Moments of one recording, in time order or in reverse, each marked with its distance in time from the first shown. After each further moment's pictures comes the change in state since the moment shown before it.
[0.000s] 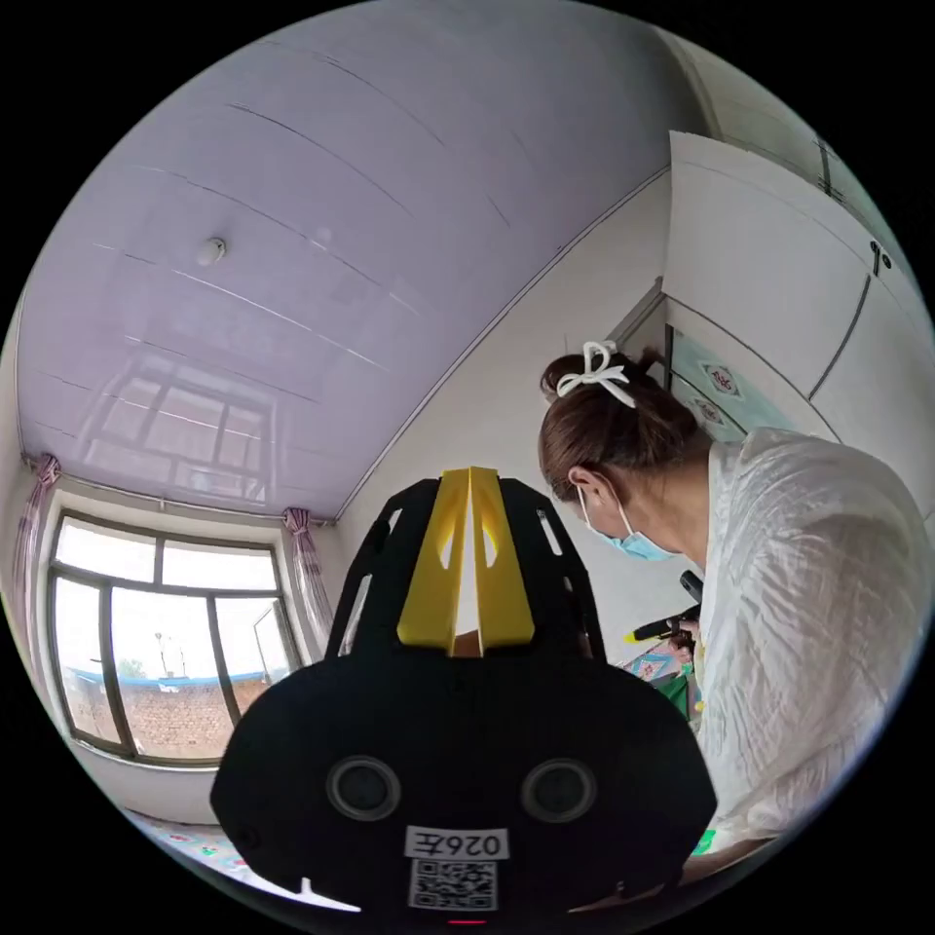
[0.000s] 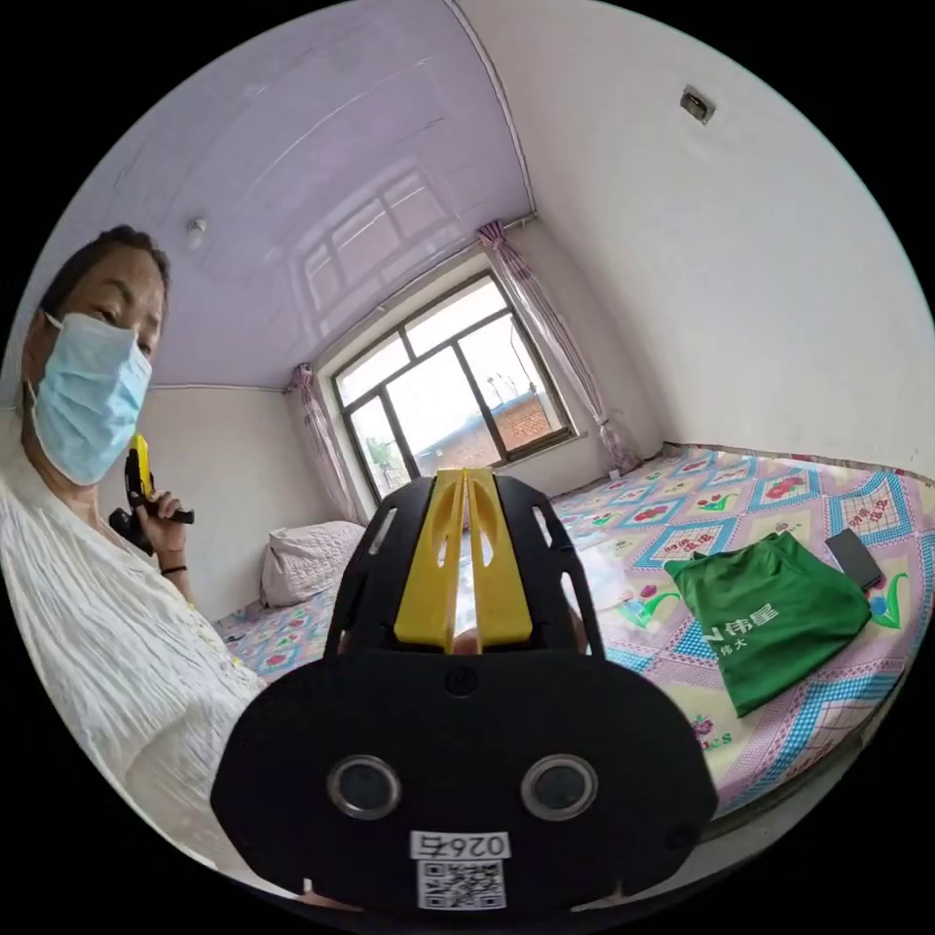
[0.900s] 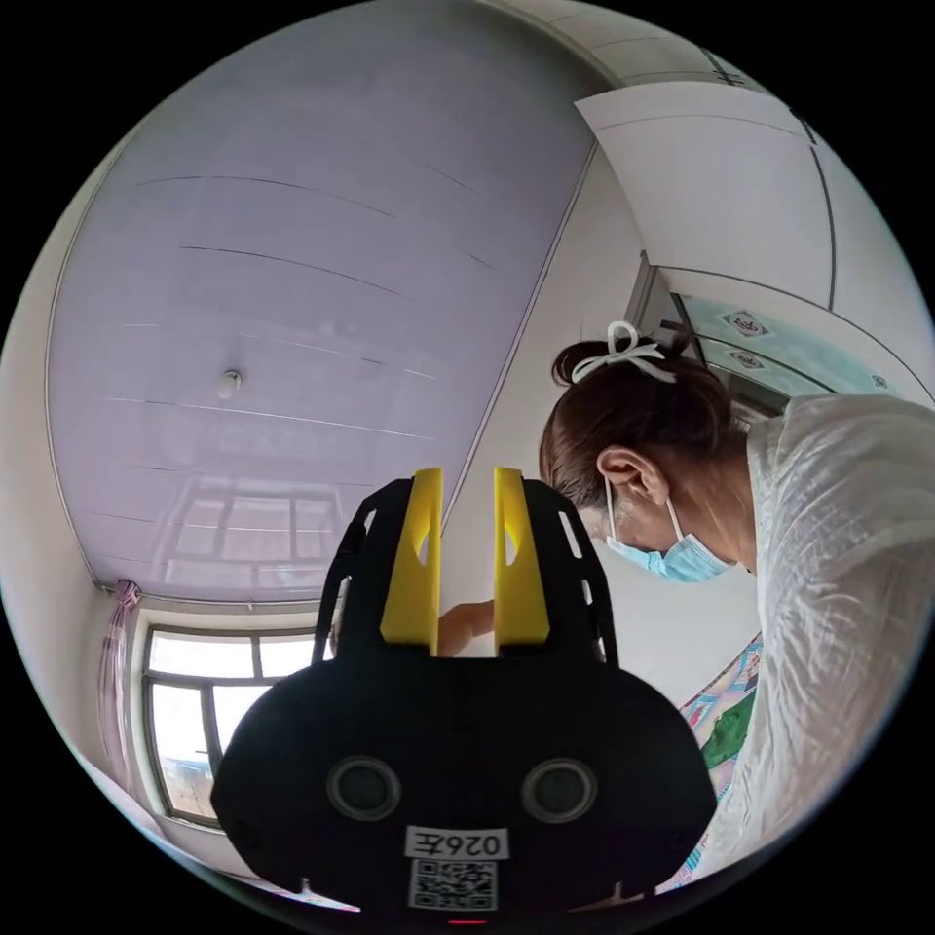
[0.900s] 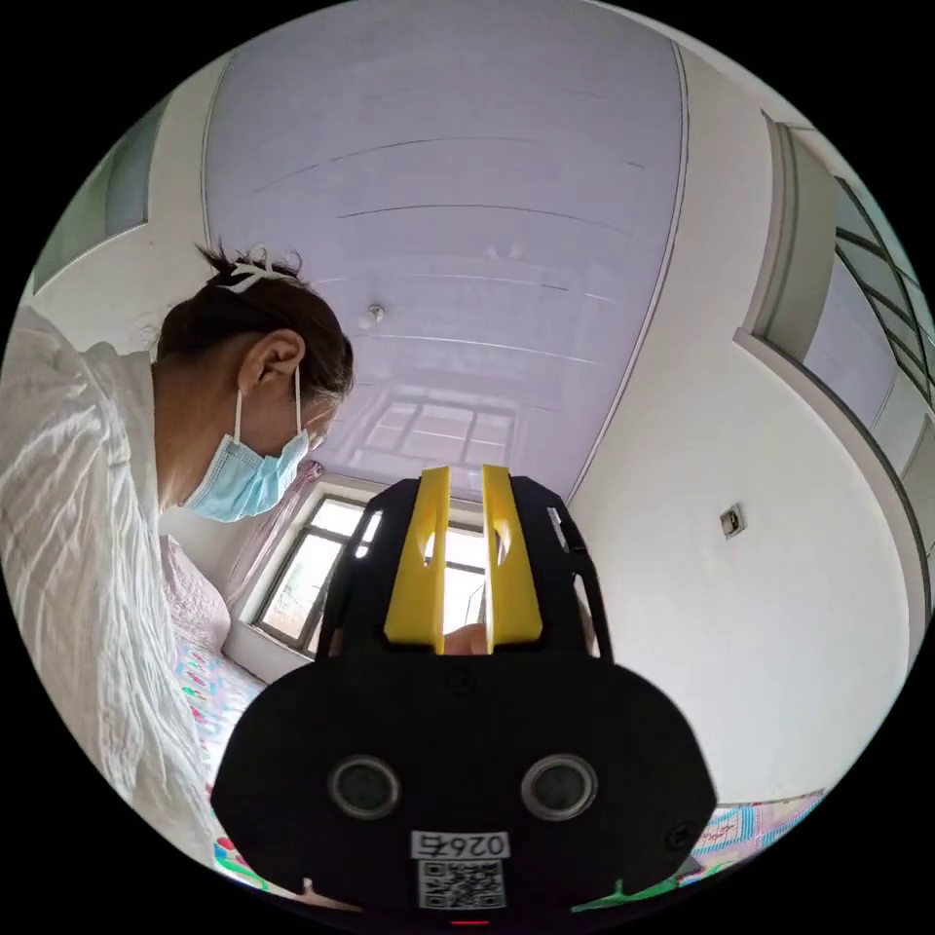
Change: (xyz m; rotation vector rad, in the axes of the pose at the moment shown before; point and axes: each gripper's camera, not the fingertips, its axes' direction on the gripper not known) left arm 0.137 -0.077 -0.002 0.098 -0.220 0.282; right arm -0.202 0.065 -0.197 0.761 0.184 -0.708
